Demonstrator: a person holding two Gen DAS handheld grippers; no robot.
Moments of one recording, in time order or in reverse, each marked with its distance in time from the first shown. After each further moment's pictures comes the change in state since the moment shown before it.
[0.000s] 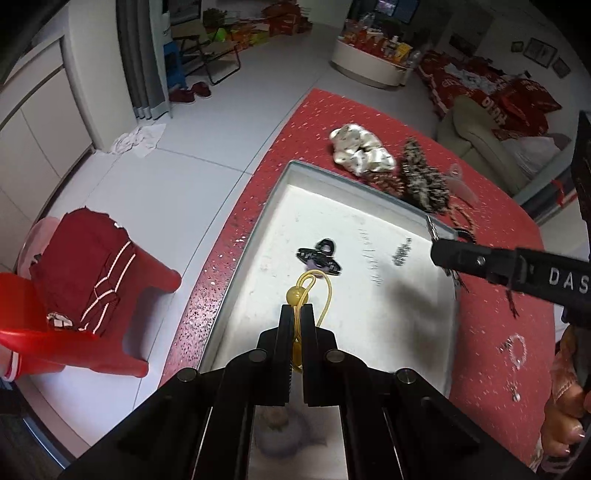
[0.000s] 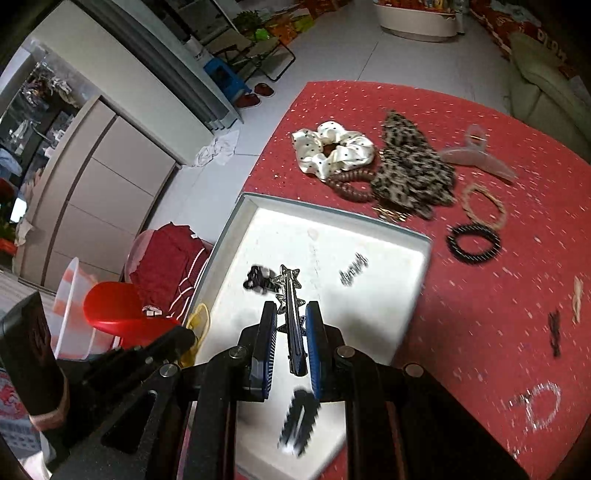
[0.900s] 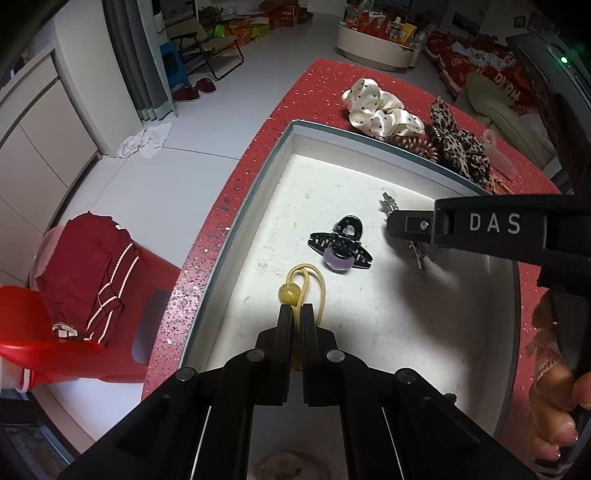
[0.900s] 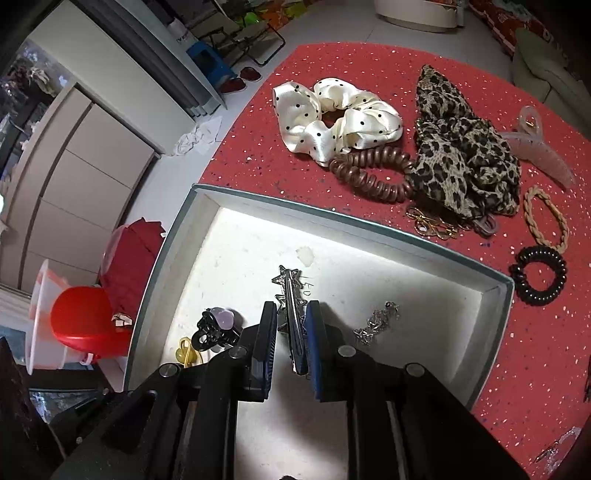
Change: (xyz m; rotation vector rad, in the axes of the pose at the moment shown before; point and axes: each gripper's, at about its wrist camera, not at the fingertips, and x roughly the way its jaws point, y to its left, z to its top) left arm 0.052 -0.008 -0.004 0.069 0.033 0.091; right arm 0.091 -0.006 0.020 0.011 0.039 -0.053
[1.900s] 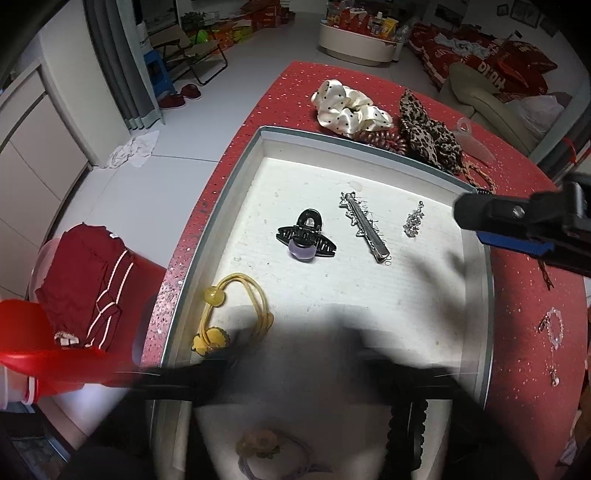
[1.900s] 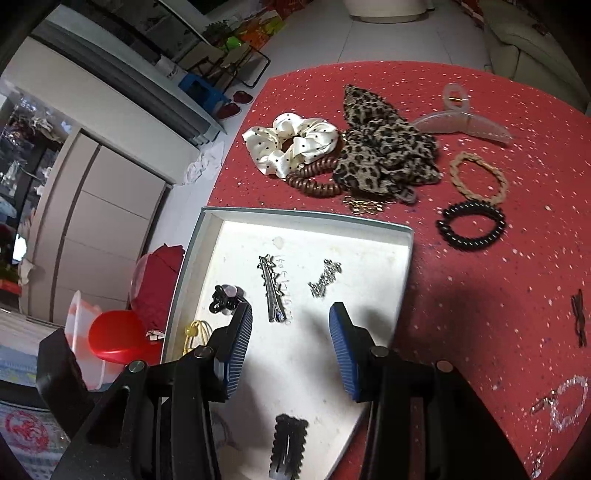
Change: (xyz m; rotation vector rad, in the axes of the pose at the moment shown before) left arm -0.023 -0.014 -0.007 0.039 -0.023 -0.002; right arm -0.075 -0.045 -0.026 0.142 -0.062 0.097
